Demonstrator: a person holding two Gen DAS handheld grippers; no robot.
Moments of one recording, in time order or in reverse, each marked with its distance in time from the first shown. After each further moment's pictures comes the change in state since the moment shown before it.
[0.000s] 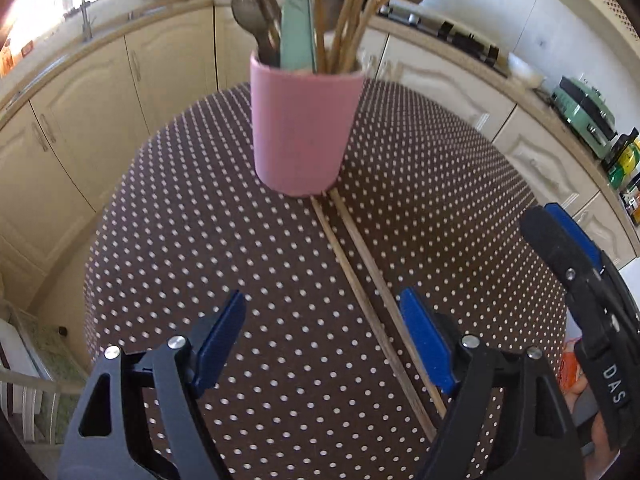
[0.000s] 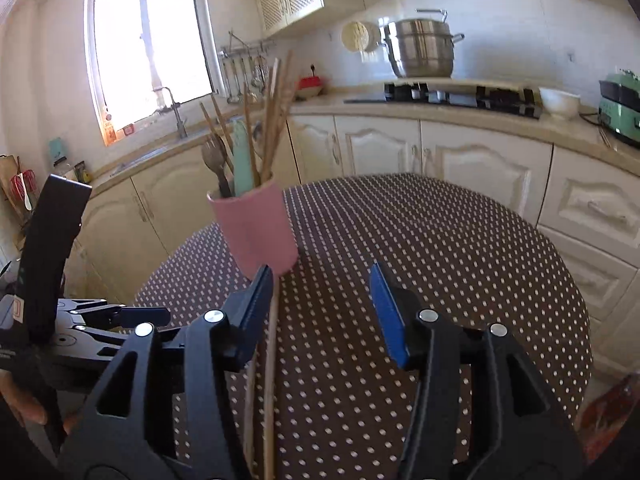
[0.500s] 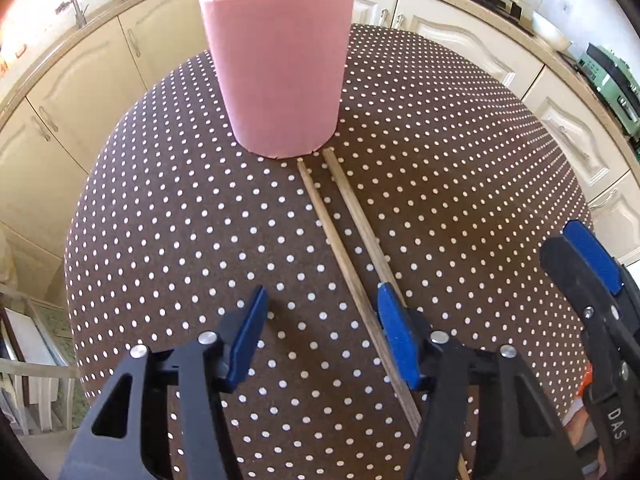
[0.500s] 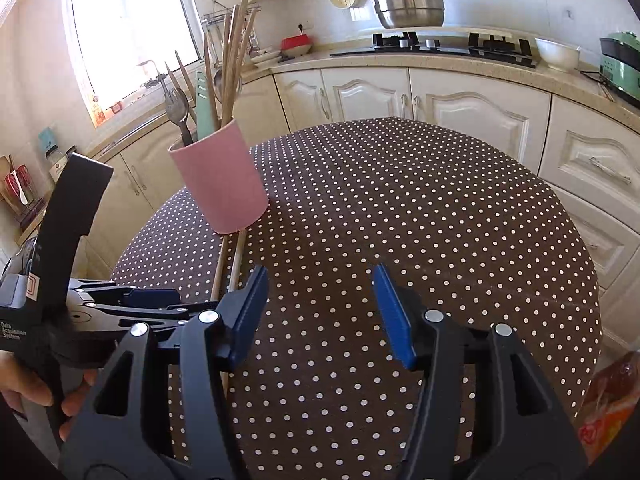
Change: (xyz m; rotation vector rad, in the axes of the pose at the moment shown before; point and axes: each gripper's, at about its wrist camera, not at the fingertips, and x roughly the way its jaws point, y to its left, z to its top) left arm 0.062 -0.038 0.014 0.028 0.134 0.101; right arm 0.020 -0.032 -0.022 0.043 0.142 0.007
